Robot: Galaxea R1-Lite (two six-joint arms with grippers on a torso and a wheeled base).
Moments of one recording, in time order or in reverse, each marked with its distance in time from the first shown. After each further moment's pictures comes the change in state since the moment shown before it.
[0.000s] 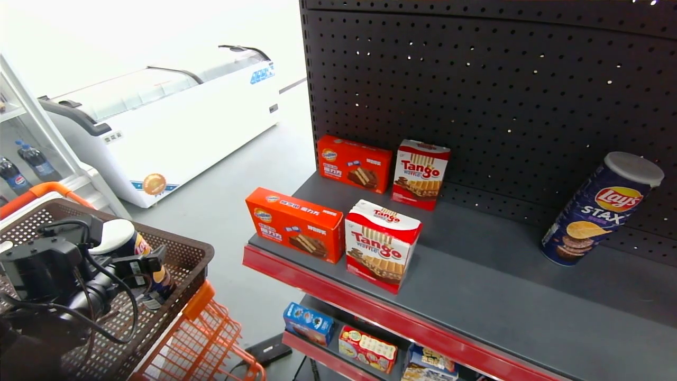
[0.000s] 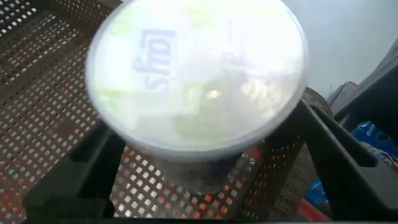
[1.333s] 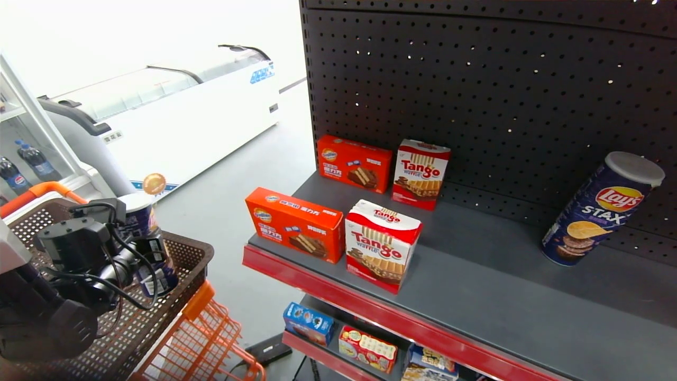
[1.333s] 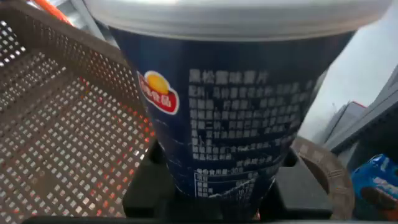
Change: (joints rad) left arm 0.005 0.150 -0.224 -0.011 -0.018 0.037; right arm 0.000 0.000 0.000 0.000 0.000 0.000
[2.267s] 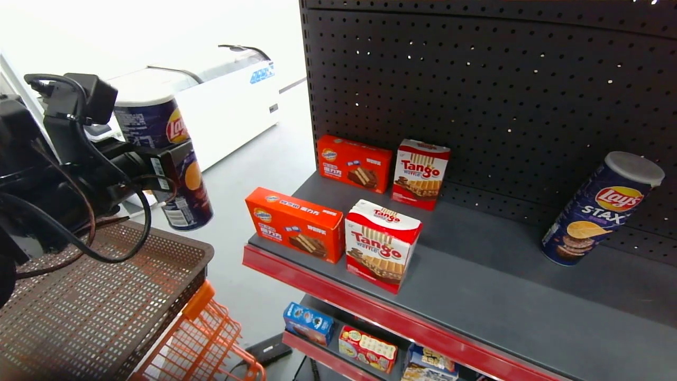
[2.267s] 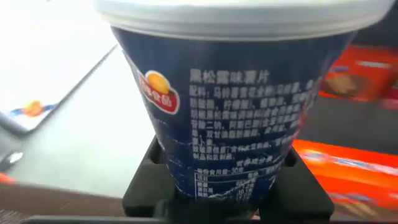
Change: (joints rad) left arm -0.321 -0.532 -0.257 0.603 -0.146 0.063; right arm 0.000 0.000 0.000 0.000 0.000 0.000
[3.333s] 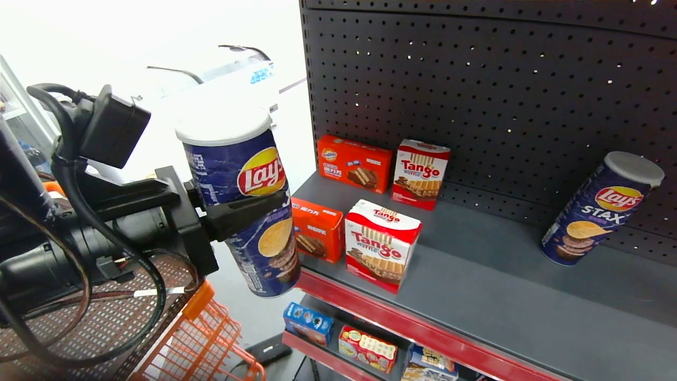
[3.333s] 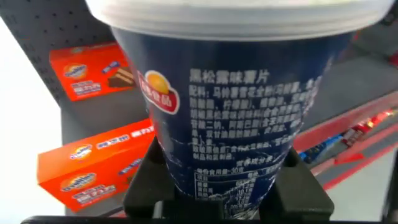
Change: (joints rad) left arm -0.308 -0.160 0.121 0.082 -0.429 -0.022; right arm 0.000 0.000 0.000 0.000 0.000 0.000
